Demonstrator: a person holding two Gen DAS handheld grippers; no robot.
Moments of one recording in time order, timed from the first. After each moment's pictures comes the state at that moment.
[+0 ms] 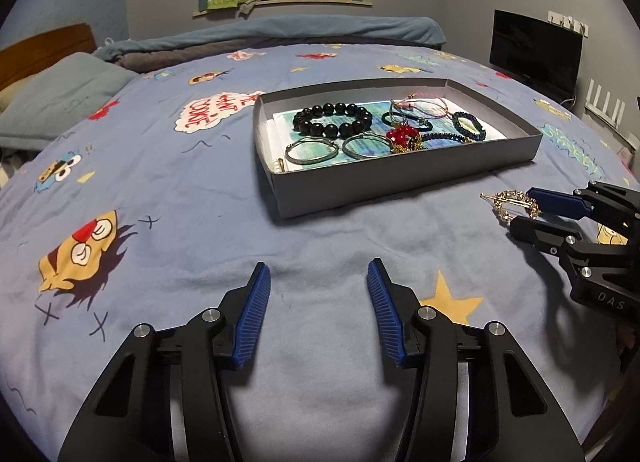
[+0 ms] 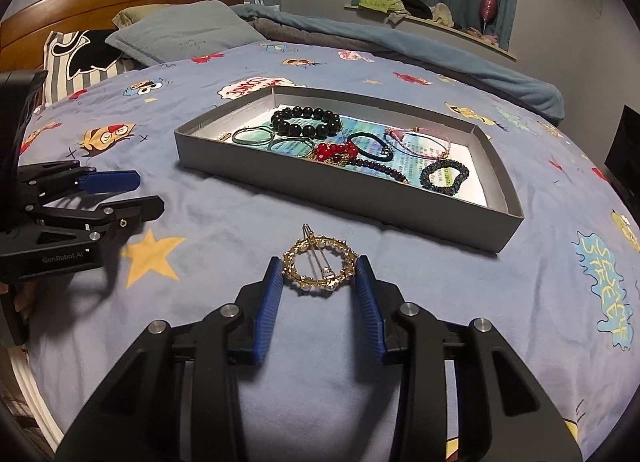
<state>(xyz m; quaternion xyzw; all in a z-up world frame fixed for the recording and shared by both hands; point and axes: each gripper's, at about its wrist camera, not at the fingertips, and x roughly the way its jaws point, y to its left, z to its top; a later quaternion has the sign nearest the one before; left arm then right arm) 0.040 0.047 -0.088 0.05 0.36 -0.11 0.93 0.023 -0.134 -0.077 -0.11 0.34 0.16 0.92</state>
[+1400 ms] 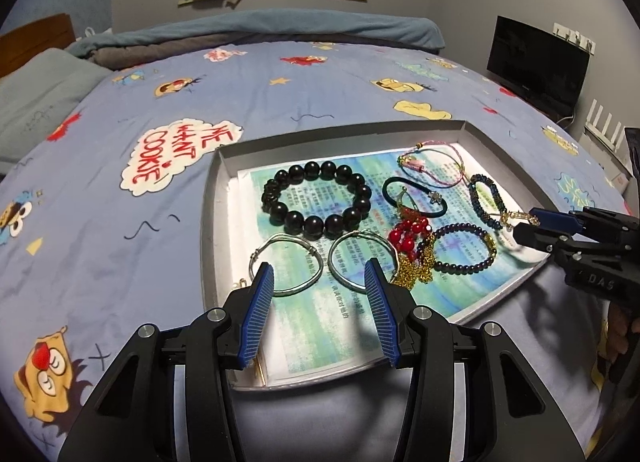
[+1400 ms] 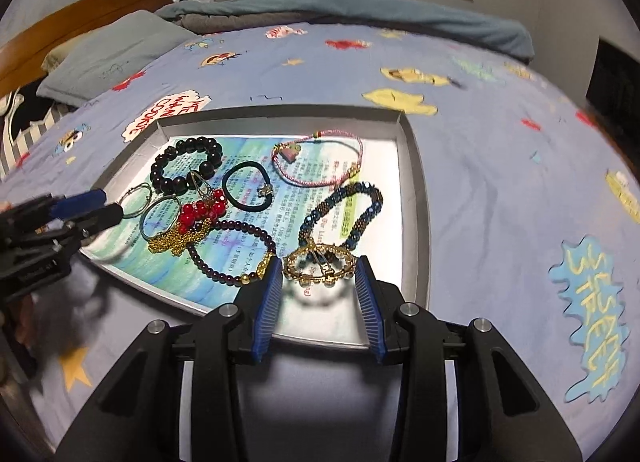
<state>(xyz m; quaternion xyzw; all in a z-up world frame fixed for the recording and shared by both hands) 0.148 0.018 -0.062 0.02 0.38 -0.14 0.91 0.133 -0.202 -0.055 -0.03 0.42 0.10 0.90</state>
